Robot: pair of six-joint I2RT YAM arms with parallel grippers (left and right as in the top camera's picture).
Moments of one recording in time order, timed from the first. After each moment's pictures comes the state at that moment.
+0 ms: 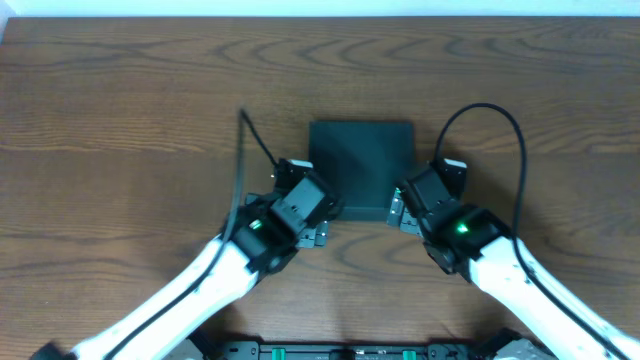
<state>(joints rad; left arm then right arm) -0.78 1.24 0.96 -0.86 -0.32 -0.54 0.57 1.23 0.79 -0.70 0.35 0.74</state>
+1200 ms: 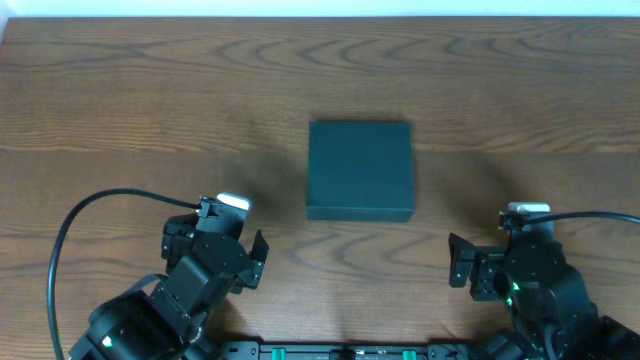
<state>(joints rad) -0.78 0.70 0.96 -1.11 -0.45 -0.27 0.60 0.59 0.94 -1.14 0.32 0.49</state>
